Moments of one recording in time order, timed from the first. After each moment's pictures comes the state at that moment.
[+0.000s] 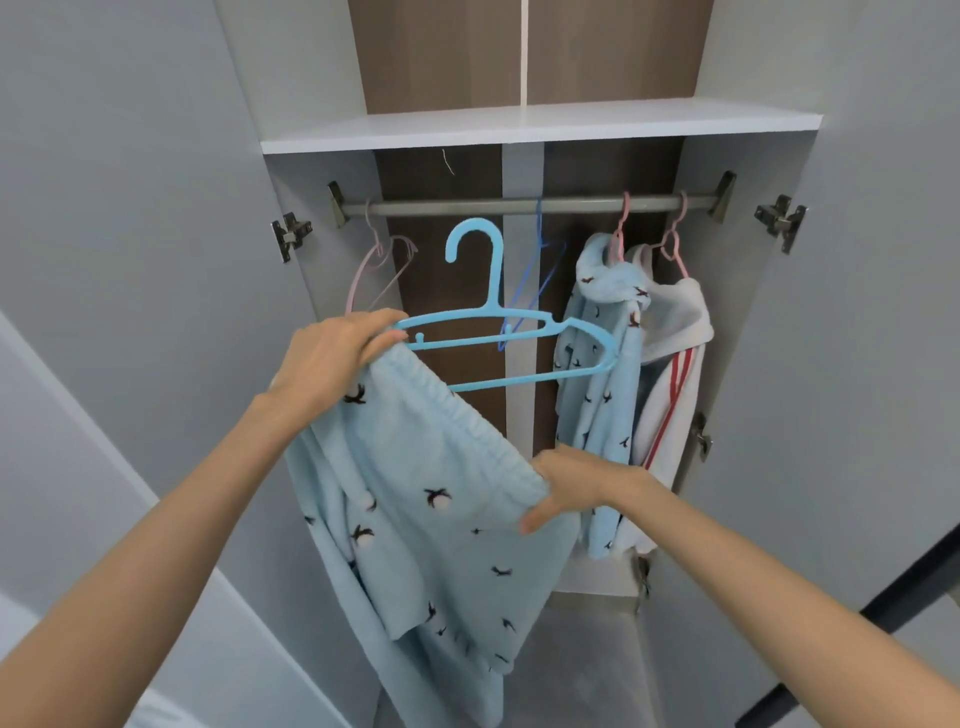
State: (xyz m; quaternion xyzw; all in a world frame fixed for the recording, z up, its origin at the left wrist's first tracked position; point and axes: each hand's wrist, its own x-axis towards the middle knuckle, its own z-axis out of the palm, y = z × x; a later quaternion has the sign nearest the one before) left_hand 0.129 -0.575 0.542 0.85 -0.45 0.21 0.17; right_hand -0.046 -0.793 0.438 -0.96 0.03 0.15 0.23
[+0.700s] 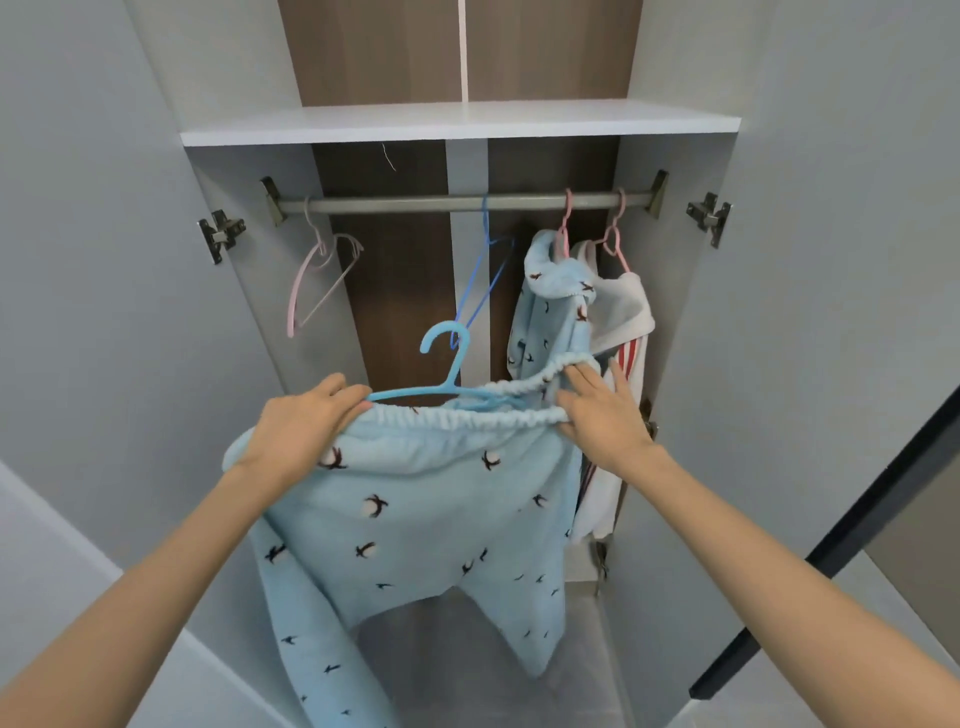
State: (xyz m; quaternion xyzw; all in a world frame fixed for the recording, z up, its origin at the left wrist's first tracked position) left_hand 0.131 -0.574 0.465 0.84 -0.48 0.25 0.08; right_hand -0.074 -0.854 0.448 -0.97 0.18 -0.11 -0.10
